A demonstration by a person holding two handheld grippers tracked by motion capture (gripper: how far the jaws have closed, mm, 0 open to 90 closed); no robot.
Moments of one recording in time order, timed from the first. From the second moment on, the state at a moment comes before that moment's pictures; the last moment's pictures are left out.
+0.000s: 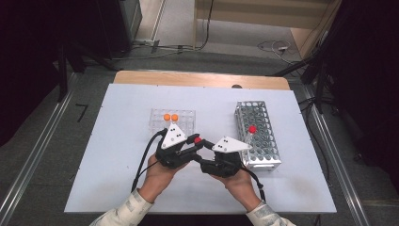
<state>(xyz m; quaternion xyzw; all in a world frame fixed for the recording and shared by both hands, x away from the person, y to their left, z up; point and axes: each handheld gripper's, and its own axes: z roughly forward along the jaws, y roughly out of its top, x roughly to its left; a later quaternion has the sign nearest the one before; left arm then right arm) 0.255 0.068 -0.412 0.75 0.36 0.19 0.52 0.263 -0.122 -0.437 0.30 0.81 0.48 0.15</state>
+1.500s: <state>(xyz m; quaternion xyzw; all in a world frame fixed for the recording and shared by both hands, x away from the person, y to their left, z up) 0.308 0.165 -0.367 0.66 0.48 0.28 0.50 0.239 -0.226 -0.434 0.35 0.78 0.49 0.19</state>
